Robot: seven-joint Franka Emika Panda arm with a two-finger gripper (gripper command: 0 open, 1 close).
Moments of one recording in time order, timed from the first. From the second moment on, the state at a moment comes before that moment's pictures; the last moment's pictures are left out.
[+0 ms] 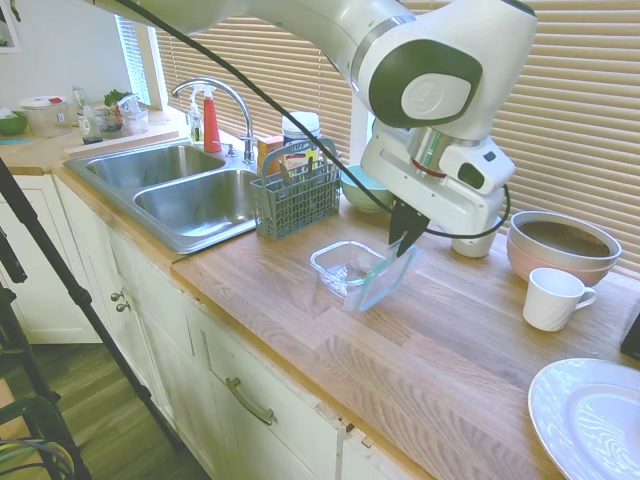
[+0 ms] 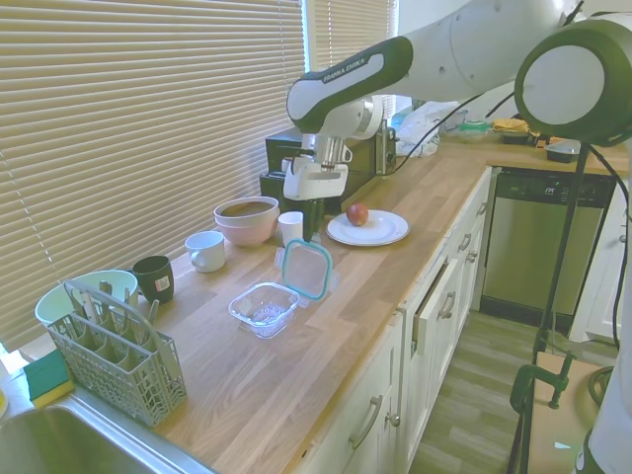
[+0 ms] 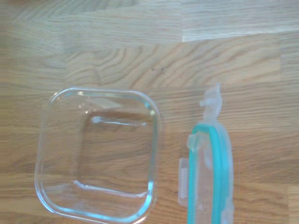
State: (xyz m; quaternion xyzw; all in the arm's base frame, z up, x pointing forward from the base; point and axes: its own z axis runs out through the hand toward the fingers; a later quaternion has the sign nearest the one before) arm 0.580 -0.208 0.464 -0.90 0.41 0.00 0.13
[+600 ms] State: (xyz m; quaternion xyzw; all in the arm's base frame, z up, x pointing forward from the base) arm 0.581 -0.166 0.492 -0.91 0.40 -0.01 0.12
